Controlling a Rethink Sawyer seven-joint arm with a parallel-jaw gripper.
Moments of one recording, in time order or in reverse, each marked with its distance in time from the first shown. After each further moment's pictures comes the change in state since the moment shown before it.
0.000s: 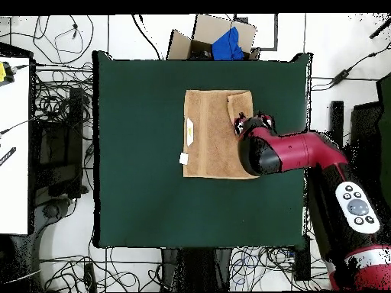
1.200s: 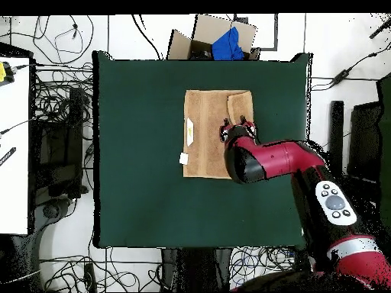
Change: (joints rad) arm 0.072 0.059 -0.084 0.038 0.008 -0.177 0.000
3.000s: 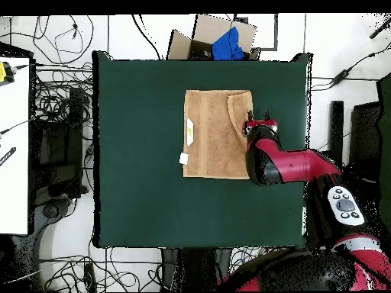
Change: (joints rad) arm 0.010 0.113 -0.175 -0.141 0.053 -0.254 0.000
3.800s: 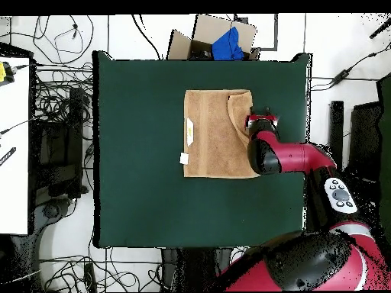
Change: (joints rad) arm -0.022 0.126 0.043 -0.128 0.029 0.068 0.000
